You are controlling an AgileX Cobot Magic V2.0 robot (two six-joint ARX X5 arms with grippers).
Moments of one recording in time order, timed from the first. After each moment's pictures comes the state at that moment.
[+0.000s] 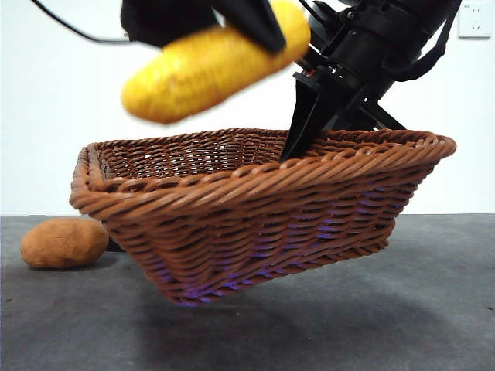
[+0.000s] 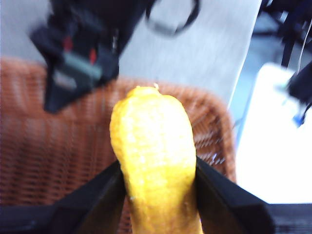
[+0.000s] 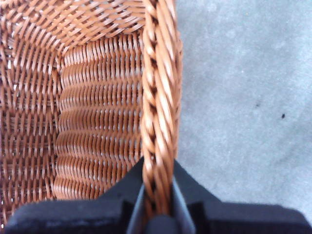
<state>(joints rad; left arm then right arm) -0.92 1.23 0.99 -0.49 0.21 0.04 0.56 1.50 1.07 -0.48 -0.36 0.27</state>
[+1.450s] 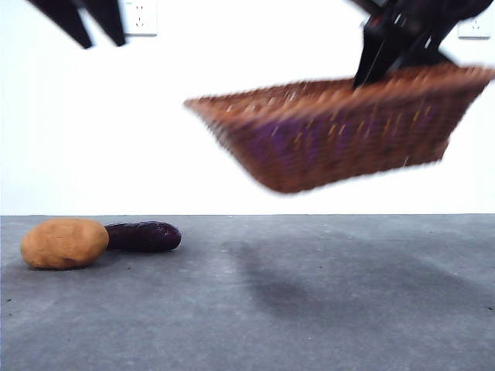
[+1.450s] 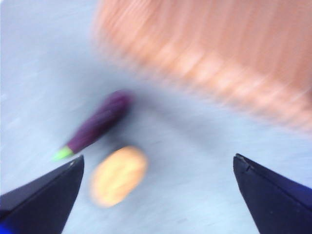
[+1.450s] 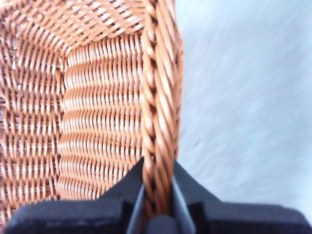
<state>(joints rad) -0.51 1.21 1.30 -0.93 -0.03 0.38 0.33 1.41 1.25 -0.69 -0.36 0.17</state>
